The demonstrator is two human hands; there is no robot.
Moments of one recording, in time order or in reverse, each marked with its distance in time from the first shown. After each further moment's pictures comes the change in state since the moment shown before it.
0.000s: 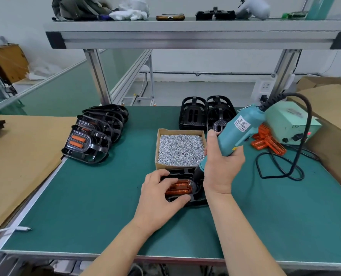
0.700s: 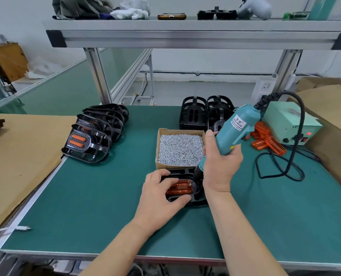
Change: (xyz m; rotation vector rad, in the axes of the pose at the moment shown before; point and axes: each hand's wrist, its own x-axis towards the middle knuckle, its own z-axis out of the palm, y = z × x) left_hand 0.000 -0.004 0.000 0.002 0.000 0.020; right_hand -0.001 0.003 0.003 -0.007 -0.029 0.000
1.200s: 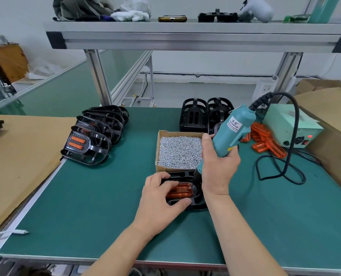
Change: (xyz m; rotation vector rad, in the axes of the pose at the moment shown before) left_hand 0.000 -0.001 0.001 0.013 -0.013 -0.015; right_hand -0.002 0.000 0.003 0.024 -0.067 -0.021
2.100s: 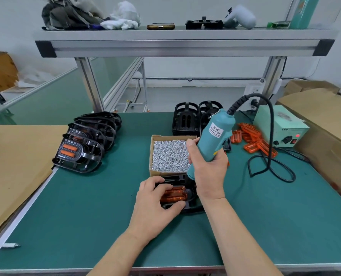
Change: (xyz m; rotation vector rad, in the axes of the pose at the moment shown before) left_hand 0.001 -0.003 0.001 -0.010 0.030 0.030; right_hand -0.003 -0.008 -0.008 0.035 -0.253 0.013
